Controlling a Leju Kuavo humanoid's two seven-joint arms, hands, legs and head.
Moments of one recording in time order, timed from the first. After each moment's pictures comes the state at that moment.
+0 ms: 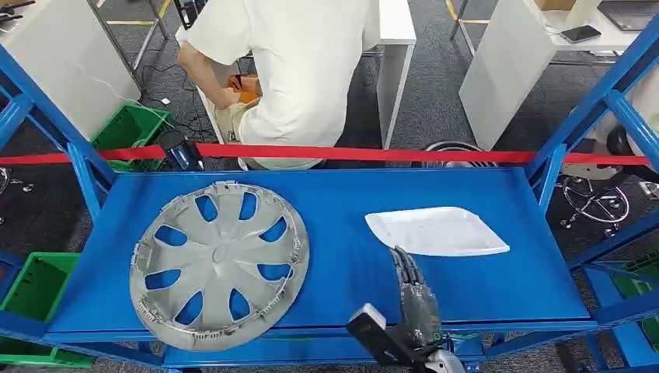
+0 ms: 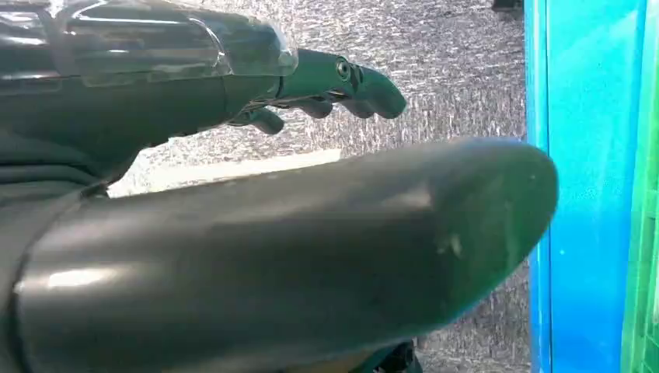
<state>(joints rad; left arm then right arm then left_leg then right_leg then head) -0.11 0.04 -1.01 -0.21 1.08 0.37 -0.18 -0.05 -0.36 0.87 -1.67 0.83 -0.69 0.42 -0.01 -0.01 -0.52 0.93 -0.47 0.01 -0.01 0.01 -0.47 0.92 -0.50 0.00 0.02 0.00</state>
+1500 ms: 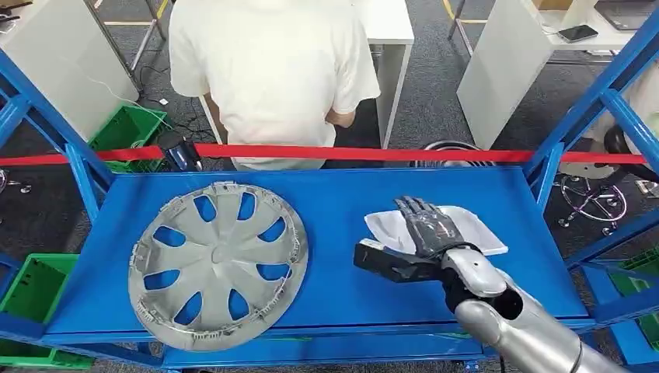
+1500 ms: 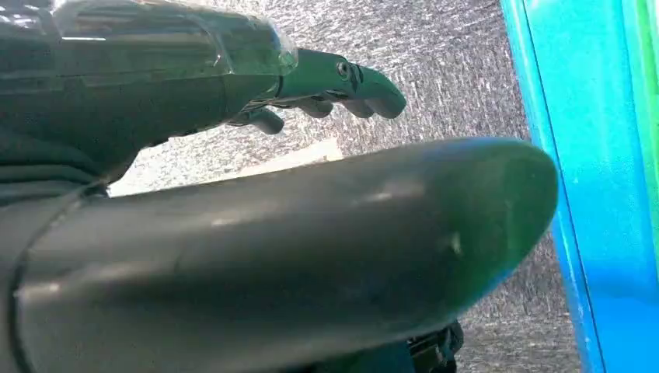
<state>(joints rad) -0.12 0.04 -1.09 -0.21 0.99 0.30 -0.17 -0.46 -0.54 0.81 -1.75 0.72 0.26 0.68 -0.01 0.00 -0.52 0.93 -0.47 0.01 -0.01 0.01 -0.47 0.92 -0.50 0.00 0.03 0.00</state>
